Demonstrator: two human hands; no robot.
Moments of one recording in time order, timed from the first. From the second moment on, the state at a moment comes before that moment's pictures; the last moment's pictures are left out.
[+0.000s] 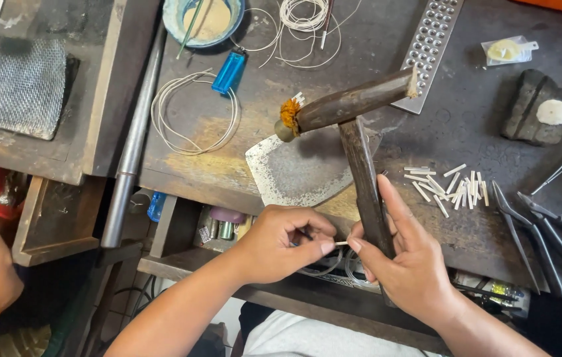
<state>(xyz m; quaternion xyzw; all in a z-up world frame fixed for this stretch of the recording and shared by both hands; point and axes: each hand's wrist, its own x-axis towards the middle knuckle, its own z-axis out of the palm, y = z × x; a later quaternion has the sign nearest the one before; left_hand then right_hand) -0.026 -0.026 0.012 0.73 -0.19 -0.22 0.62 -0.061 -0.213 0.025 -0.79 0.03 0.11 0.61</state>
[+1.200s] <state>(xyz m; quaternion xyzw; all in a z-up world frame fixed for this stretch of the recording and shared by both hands) 0.011 -0.022 -0.005 0.91 -0.19 0.14 0.34 -0.086 -0.263 0.008 -0.95 -0.18 -0.10 0.21</state>
